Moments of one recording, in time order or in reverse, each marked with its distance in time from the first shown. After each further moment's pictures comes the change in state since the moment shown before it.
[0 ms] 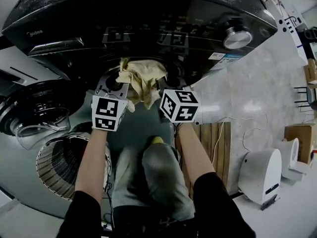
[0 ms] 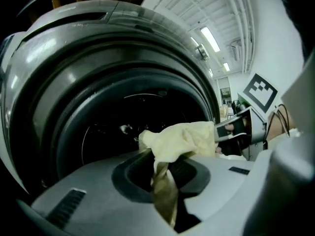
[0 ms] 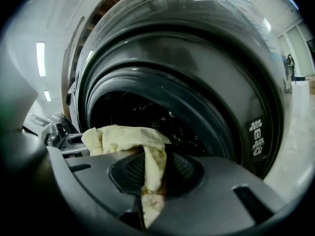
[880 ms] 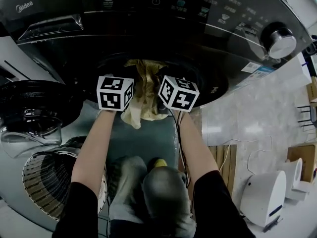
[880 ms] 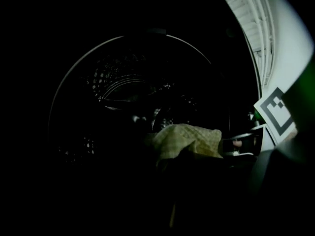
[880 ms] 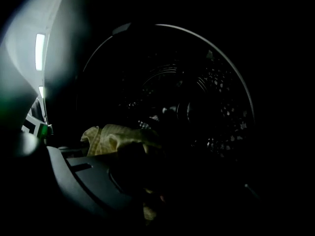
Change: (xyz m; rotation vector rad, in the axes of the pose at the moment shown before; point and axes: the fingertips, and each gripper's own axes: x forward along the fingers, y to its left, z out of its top) left arm 0.100 0.071 -0.056 -0.199 -0.067 0.098; right arm 0.122 -0.032 -0.015 -0.028 -0.095 -0.042
